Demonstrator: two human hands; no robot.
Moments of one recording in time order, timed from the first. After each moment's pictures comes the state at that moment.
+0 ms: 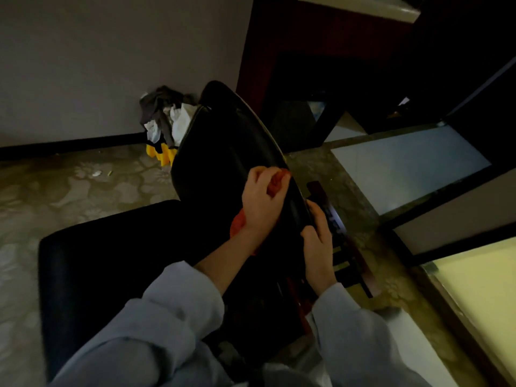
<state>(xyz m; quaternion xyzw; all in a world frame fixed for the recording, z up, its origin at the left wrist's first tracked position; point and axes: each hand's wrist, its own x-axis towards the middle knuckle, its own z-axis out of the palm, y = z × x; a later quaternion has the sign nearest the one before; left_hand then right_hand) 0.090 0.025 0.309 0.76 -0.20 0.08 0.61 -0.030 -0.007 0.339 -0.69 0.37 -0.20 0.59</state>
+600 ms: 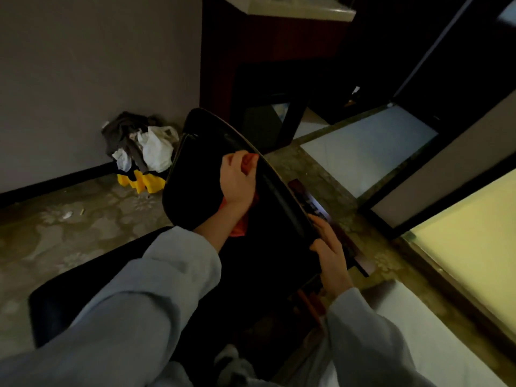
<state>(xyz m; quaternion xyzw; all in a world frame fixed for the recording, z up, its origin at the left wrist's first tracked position) 0.173 0.025 0.326 0.78 -0.21 0.02 0.59 -0.043 0.021 0.358 -0.63 0.39 -0.23 0.63</state>
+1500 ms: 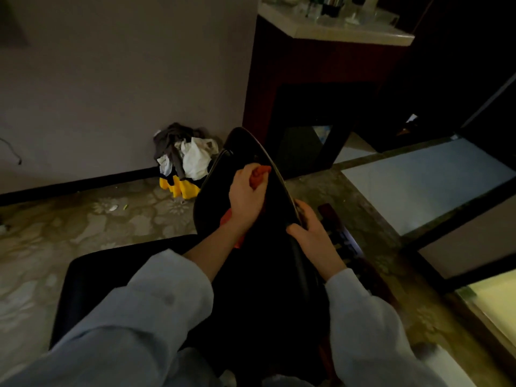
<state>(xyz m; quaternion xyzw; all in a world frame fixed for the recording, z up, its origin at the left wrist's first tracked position) 0.169 0.017 0.317 0.79 -0.20 0.02 0.58 0.023 -0.047 0.359 -0.72 0.27 -0.04 0.64</state>
